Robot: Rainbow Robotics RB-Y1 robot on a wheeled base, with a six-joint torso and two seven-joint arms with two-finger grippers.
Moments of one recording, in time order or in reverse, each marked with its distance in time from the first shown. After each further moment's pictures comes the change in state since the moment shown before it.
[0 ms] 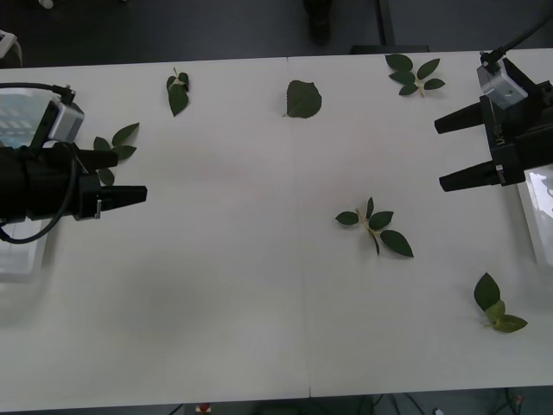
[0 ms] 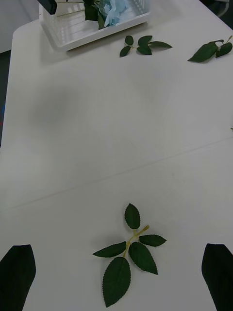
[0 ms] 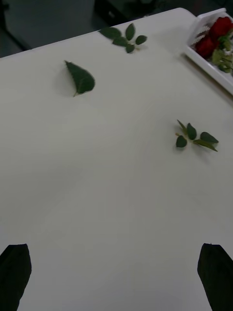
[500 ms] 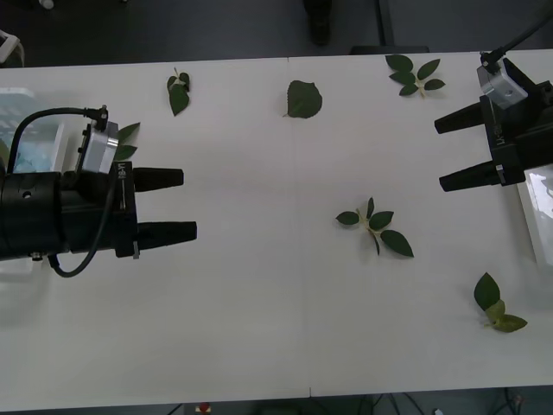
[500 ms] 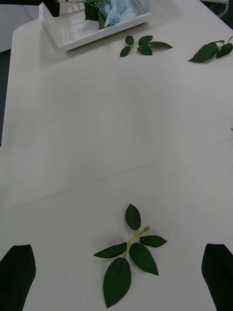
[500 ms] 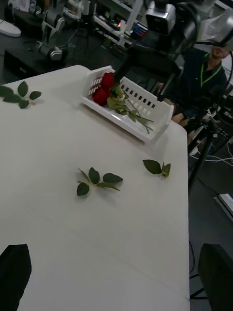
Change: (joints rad) right arm 0.000 0.000 0.000 0.000 0.000 0.000 0.000; left arm 0.002 0.104 -0.229 -0.110 0.478 -0.133 -0.366
